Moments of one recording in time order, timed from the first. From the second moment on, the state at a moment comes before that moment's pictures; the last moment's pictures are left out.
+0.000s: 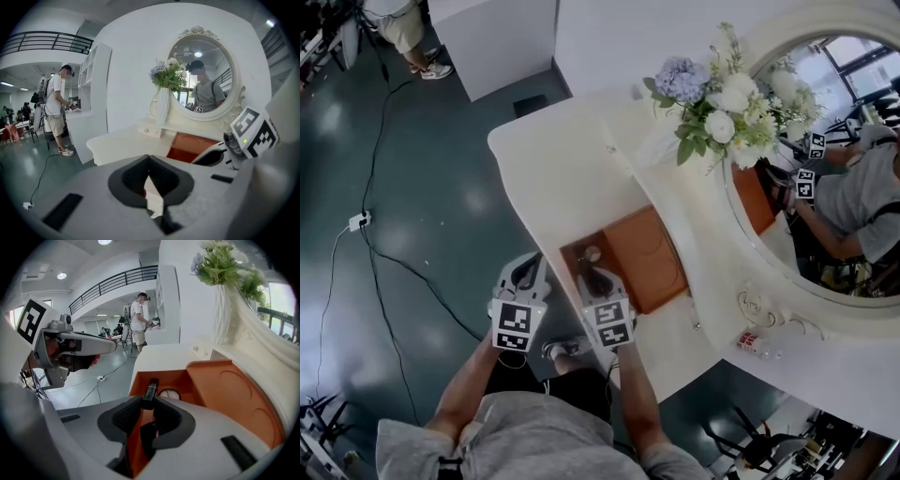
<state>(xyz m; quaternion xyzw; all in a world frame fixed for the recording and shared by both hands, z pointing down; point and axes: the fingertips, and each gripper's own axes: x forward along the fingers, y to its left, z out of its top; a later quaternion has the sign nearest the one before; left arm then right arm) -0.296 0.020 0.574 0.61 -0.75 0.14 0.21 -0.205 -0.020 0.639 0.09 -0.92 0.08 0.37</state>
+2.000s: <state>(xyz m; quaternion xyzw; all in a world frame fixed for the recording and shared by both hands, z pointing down) -0.223 -0.044 0.444 0.74 -0.65 0.13 0.08 -0.115 -0.077 0.473 0.35 -0.91 0.07 0.21</state>
